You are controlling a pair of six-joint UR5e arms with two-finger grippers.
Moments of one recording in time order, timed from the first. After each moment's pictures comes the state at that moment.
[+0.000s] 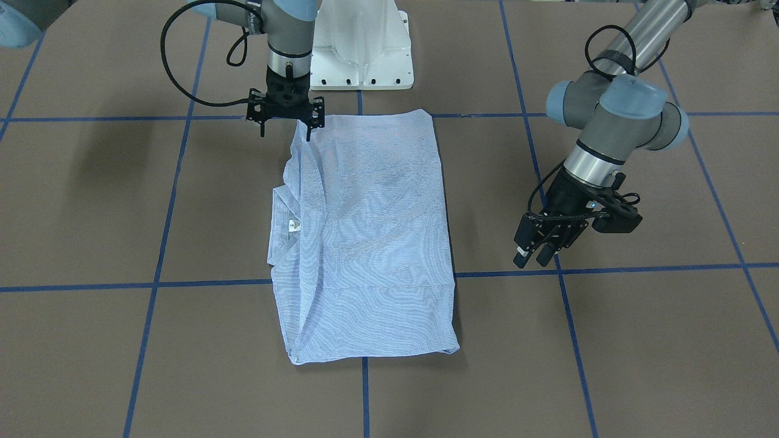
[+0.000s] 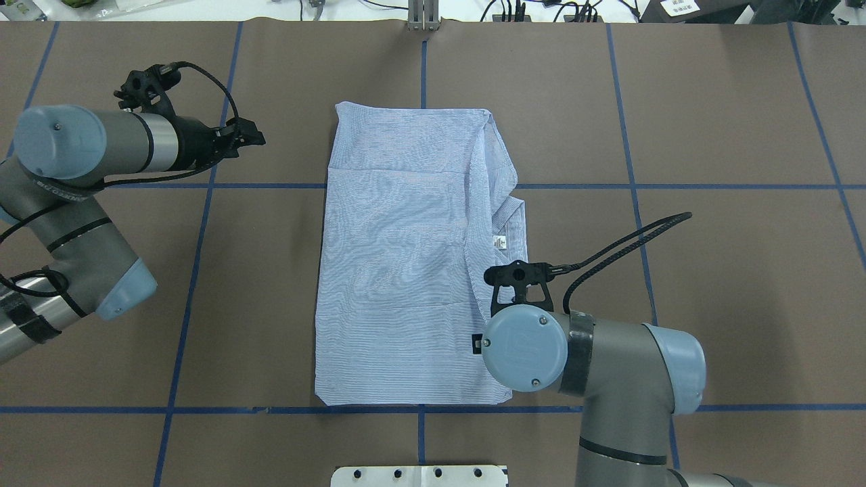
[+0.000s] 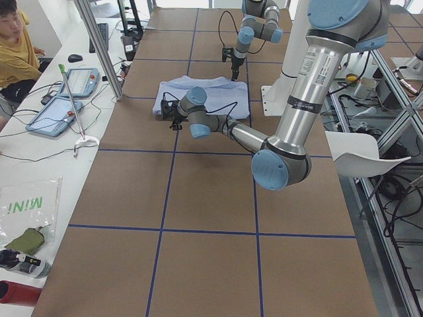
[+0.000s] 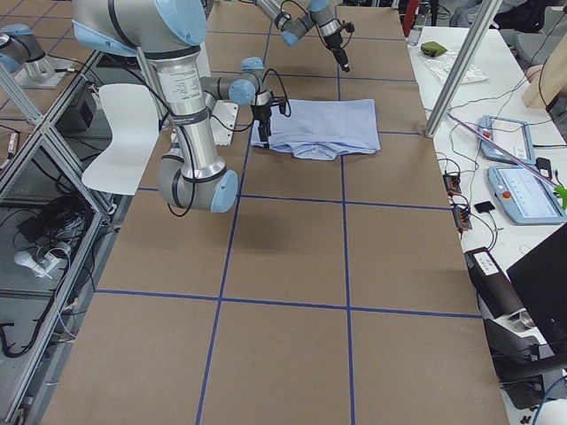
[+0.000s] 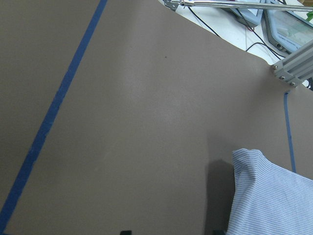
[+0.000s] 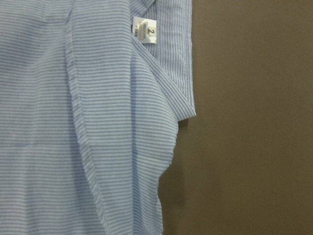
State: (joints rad) left arm -0.80 -1.90 -1.55 -2.47 -1.78 -1.45; right arm 0.27 -1.05 1.92 -1.84 1.53 1.33
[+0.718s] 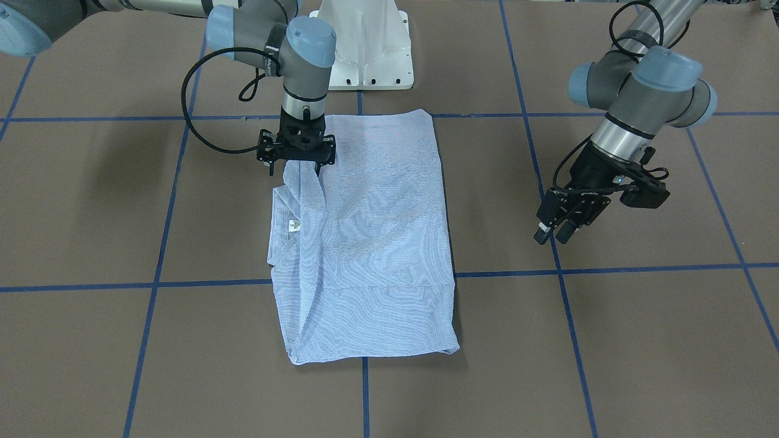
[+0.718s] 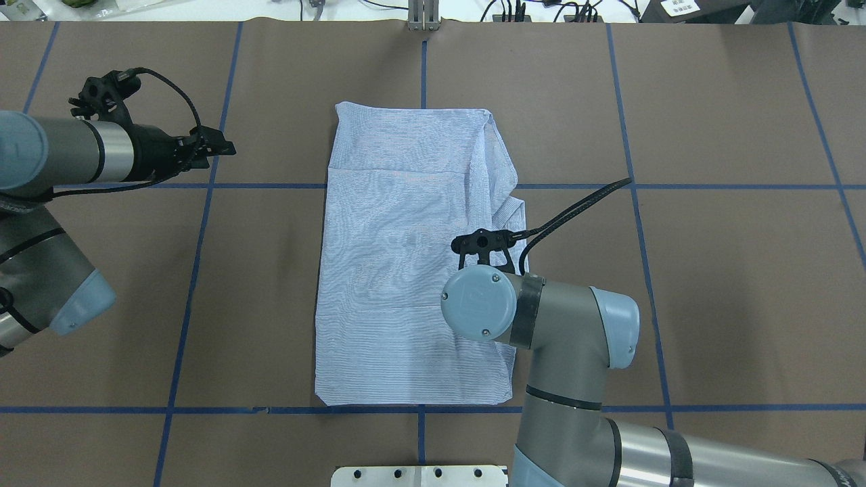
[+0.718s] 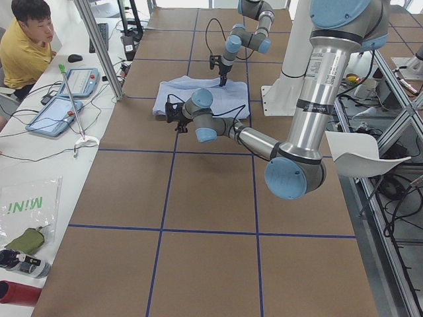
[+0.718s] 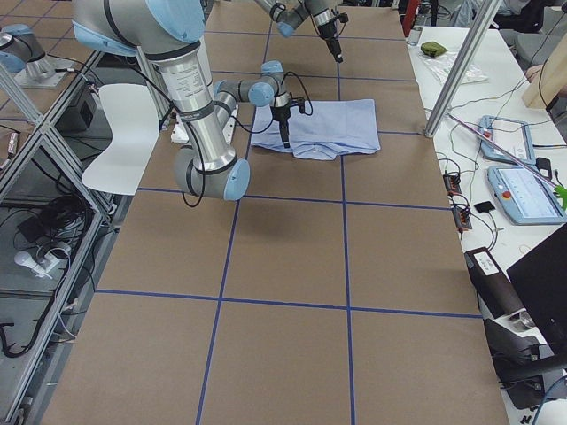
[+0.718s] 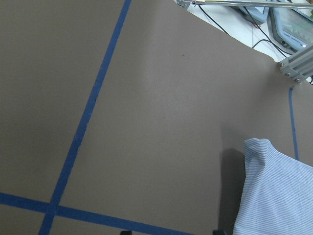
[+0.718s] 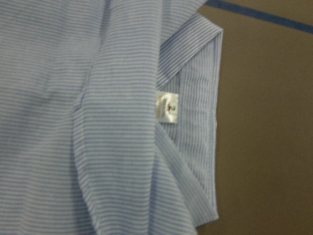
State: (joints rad) left arm -0.83 -1.80 -1.66 -2.46 -1.83 -1.45; right arm 0.37 -0.98 1.76 -1.79 1.54 1.17
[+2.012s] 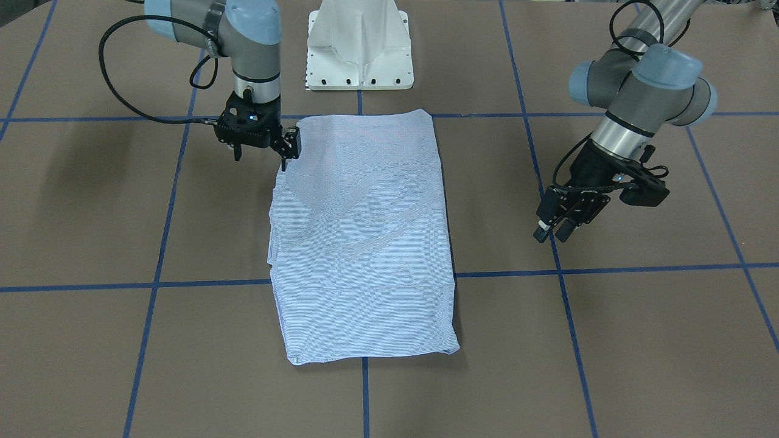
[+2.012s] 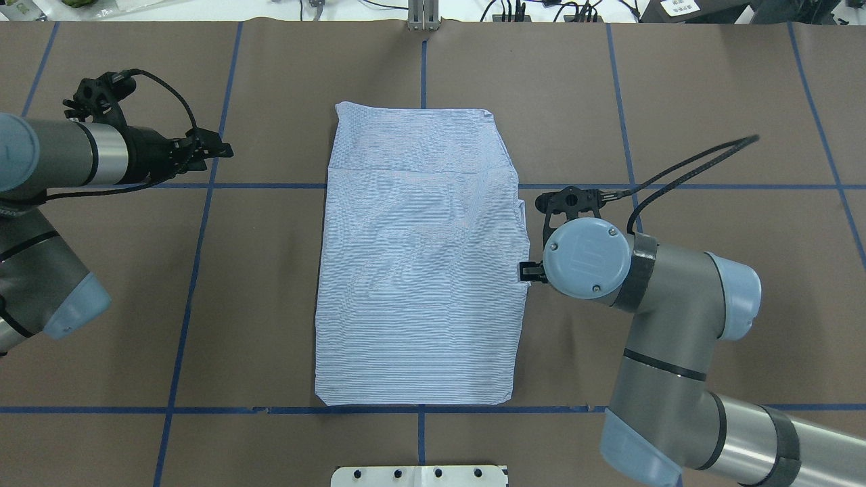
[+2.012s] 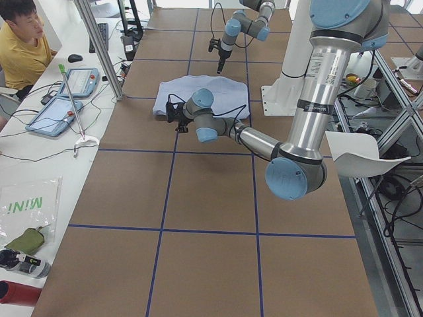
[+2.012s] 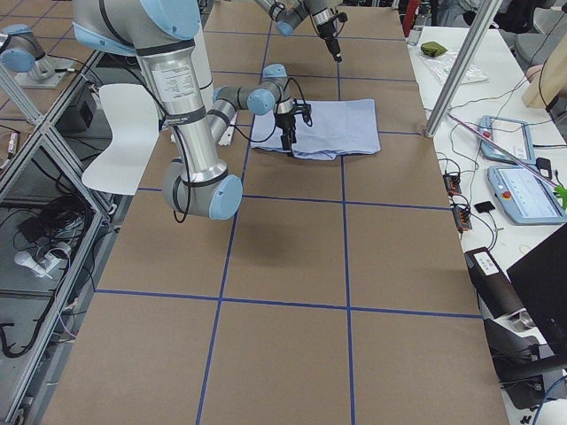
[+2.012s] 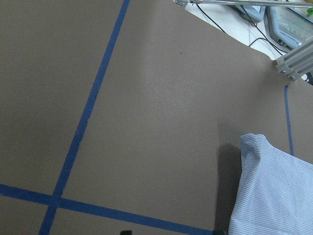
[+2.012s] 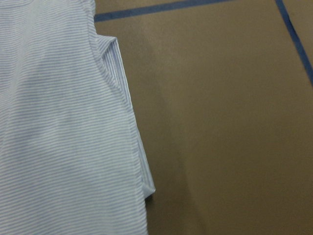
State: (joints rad) left arm -0.82 -1.80 -1.66 -2.46 -1.83 -1.45; right arm 0.35 -1.13 1.95 -1.72 1.57 1.65
